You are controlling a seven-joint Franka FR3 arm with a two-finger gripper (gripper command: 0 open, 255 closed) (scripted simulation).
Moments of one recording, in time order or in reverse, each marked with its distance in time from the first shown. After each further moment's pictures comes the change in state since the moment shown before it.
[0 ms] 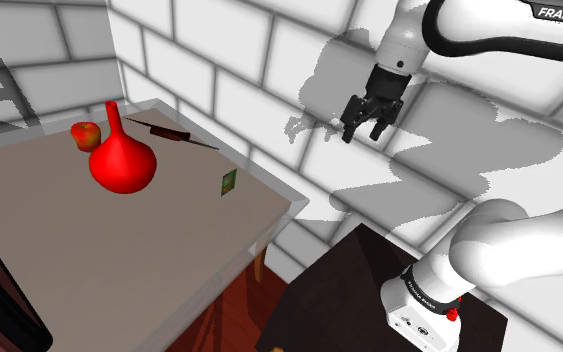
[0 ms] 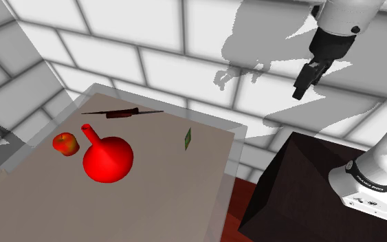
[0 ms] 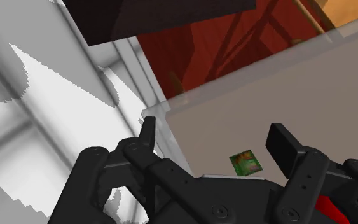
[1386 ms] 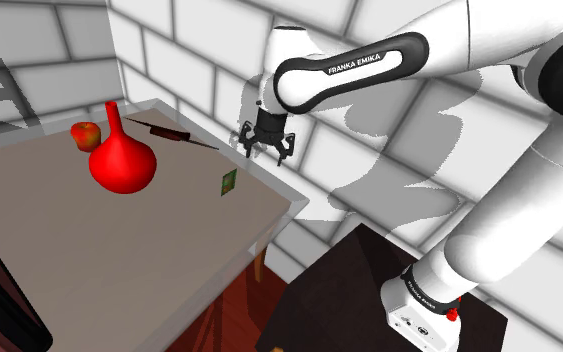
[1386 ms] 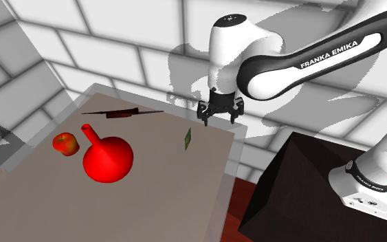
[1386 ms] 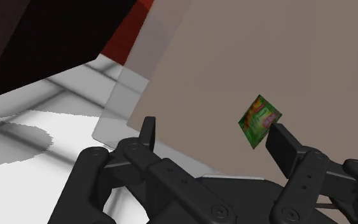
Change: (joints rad) arm -0.101 0.793 0.292 0.303 -0.140 0.470 0.891
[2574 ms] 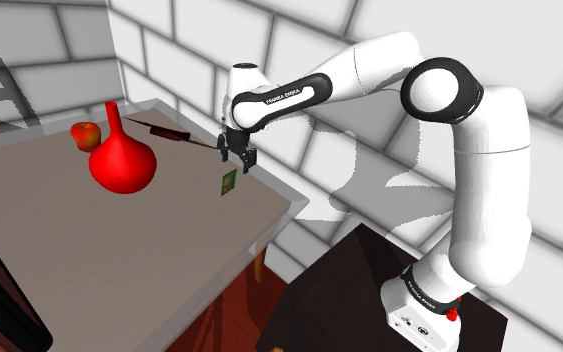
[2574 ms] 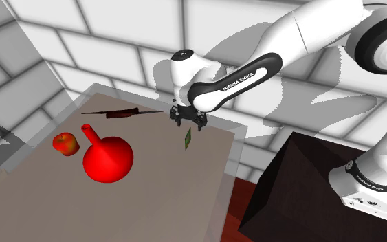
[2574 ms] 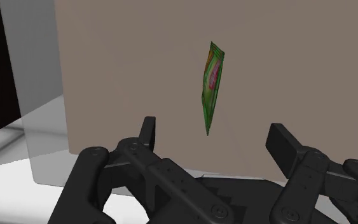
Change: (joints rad) arm 0.110 0.556 -0.140 0.466 -0.181 0.053 0.426
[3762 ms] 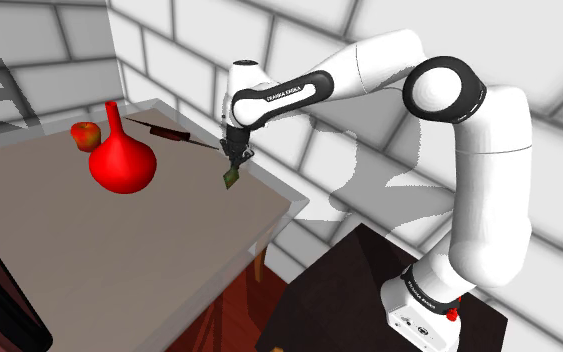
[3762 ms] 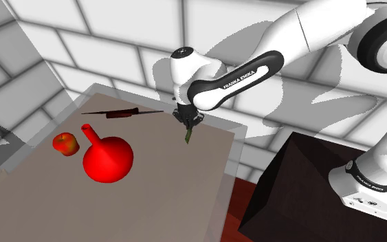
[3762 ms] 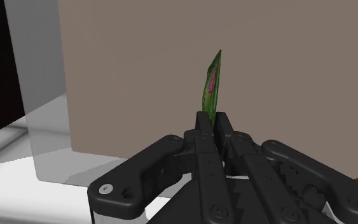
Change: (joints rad) arm -0.001 -0.012 0.003 0.003 0.004 -0.014 0.000
